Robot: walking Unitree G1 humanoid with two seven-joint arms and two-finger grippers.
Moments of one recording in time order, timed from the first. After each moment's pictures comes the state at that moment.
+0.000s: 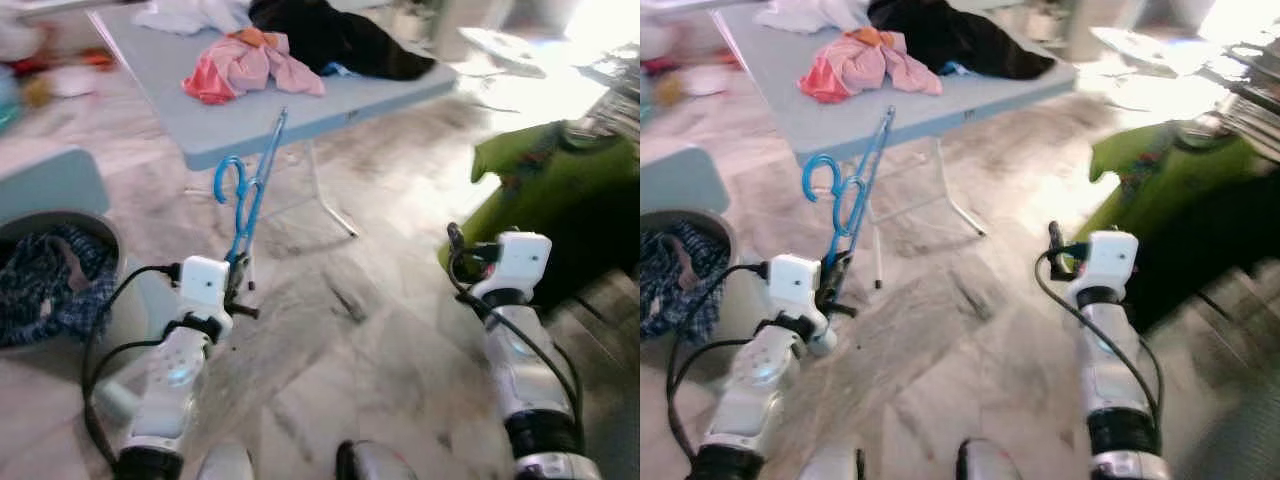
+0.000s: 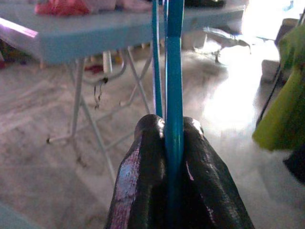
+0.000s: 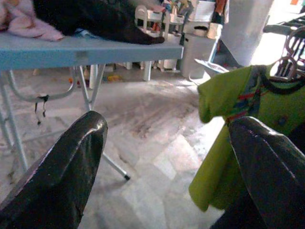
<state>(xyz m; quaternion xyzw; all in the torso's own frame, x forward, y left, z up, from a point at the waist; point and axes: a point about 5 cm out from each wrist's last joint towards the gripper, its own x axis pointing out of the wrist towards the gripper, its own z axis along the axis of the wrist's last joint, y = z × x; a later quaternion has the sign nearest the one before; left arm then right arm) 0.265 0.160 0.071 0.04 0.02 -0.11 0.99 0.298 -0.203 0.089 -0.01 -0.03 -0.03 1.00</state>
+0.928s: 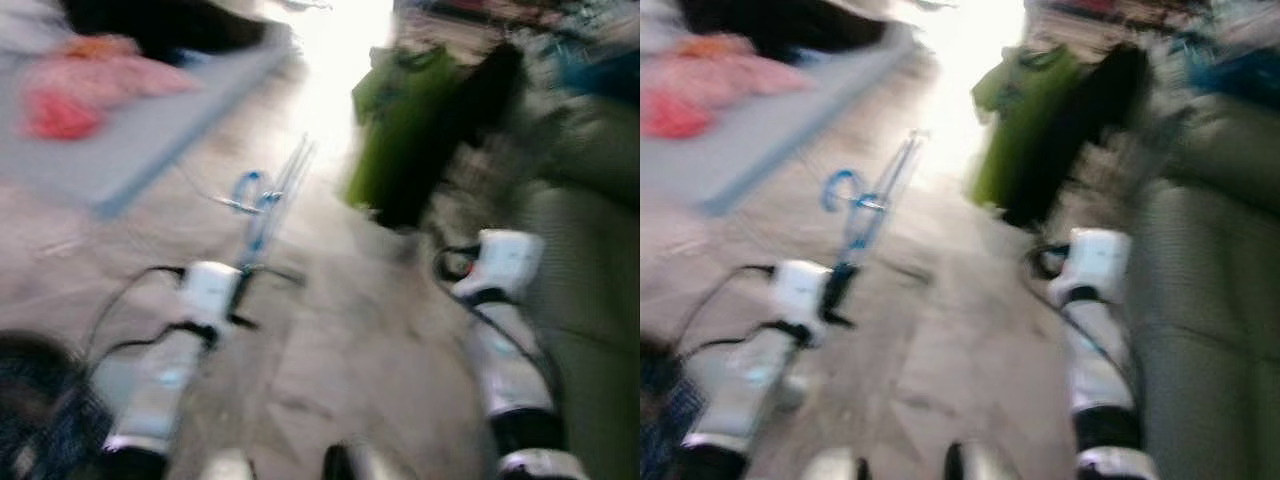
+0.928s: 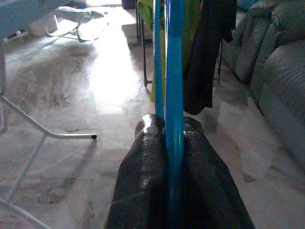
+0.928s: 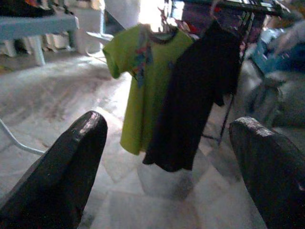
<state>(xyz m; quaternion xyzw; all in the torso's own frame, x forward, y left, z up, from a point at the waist) 0.263 0.157 0.064 0.07 0.04 -0.18 0.98 0.300 -0.196 0.088 -0.01 -0.03 -0.02 1.00</state>
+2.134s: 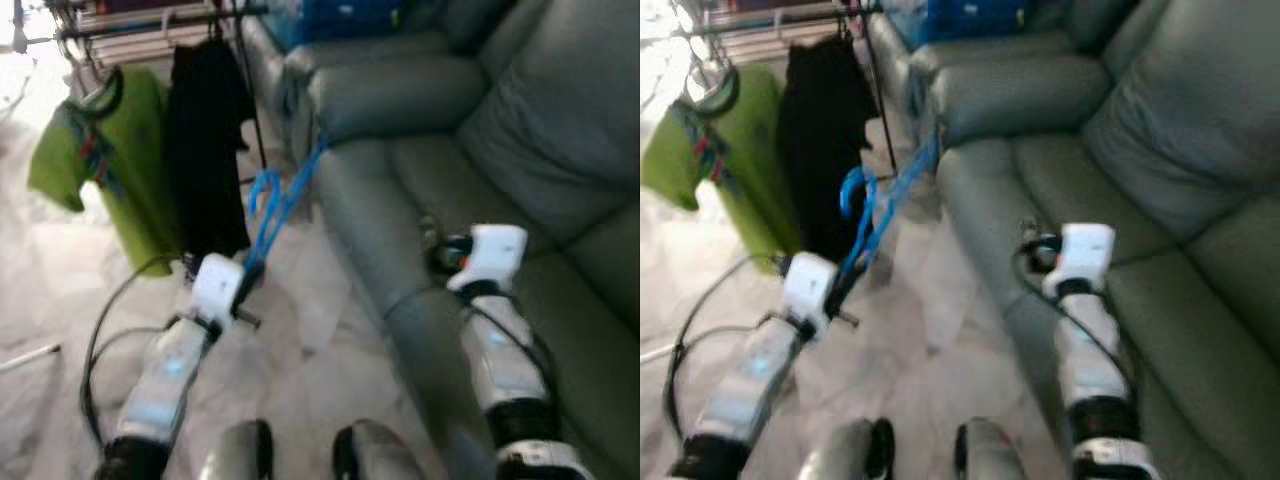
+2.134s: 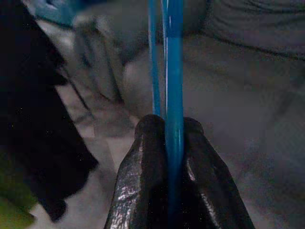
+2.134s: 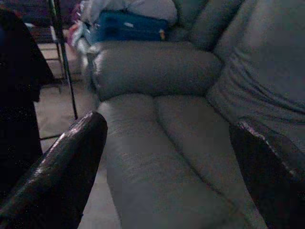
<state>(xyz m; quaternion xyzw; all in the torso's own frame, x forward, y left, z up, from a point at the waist) 0.271 0.146 0.069 0.10 0.05 -0.21 0.97 0.307 -0.195 0.092 -0.01 -0.03 -0.02 1.00</state>
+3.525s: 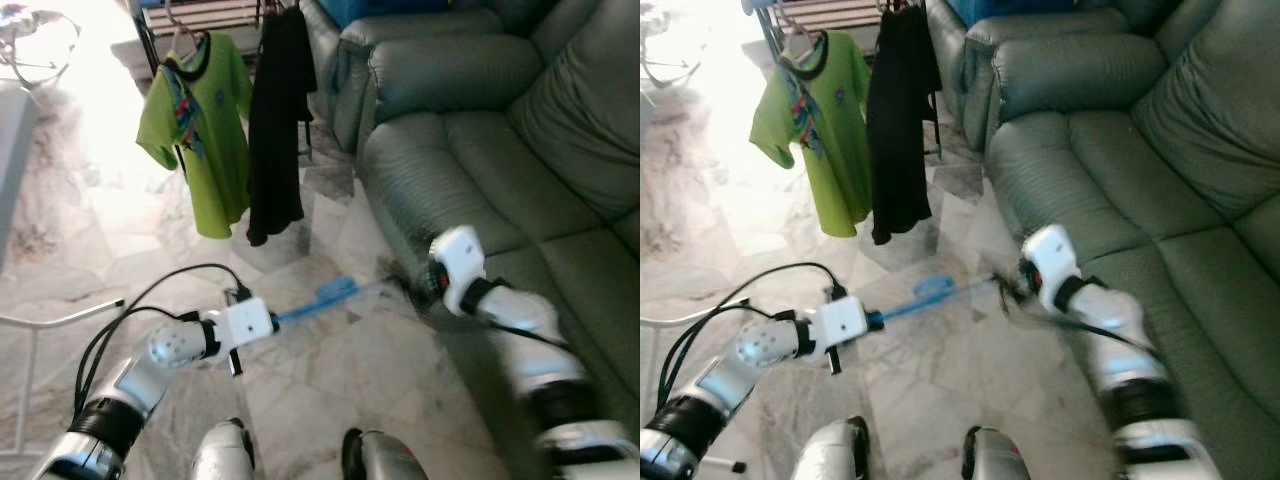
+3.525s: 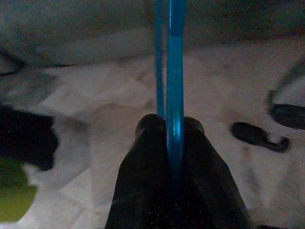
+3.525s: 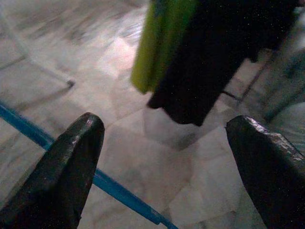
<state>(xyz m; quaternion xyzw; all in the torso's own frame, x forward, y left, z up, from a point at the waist) 0.267 0.151 0.039 0.34 0.14 -0.51 0.78 0.304 -0.195 0.097 -0.18 0.07 0.40 0.90</state>
